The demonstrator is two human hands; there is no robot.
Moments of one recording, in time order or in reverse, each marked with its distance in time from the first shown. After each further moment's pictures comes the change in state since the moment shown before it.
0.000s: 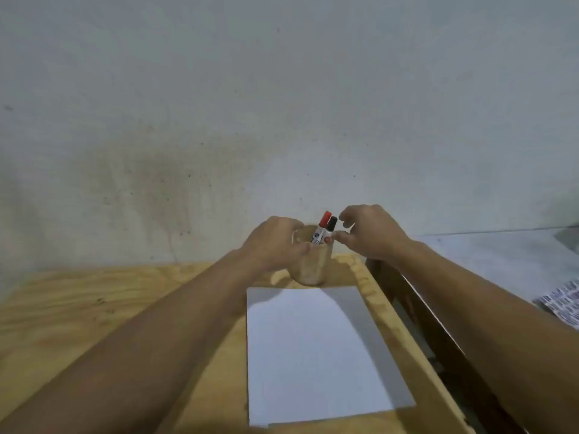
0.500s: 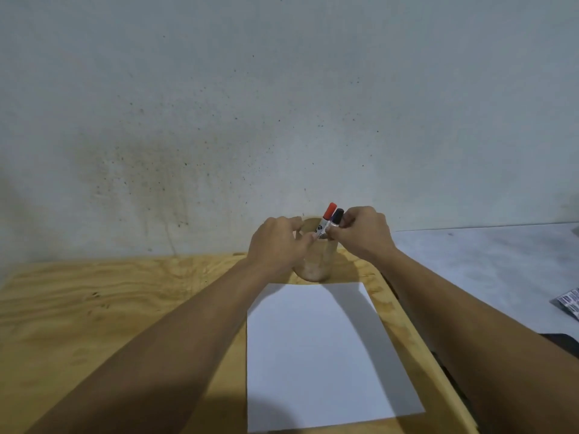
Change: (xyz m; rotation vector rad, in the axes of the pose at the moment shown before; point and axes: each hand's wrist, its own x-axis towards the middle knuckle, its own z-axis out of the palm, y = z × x) left_hand 0.010 -0.013 0.032 -0.137 0.168 -0.075; right_hand 0.008 -0.010 0.037 0.350 0.121 0.291
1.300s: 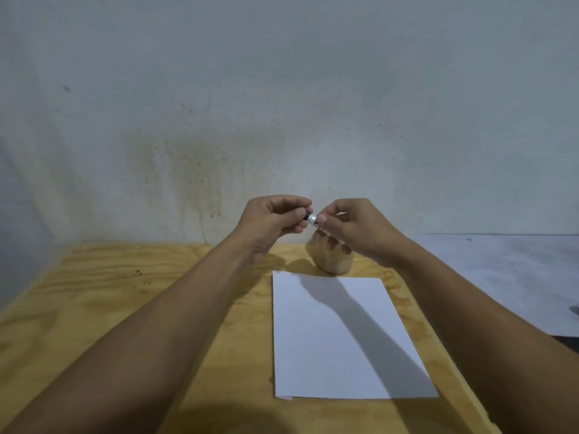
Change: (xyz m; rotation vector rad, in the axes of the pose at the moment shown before) left_hand -0.038 -0.008 -0.075 -1.019 -0.035 -0.166; right_hand -0.062 -0.069 -0.028 0.412 -0.409 -0.167
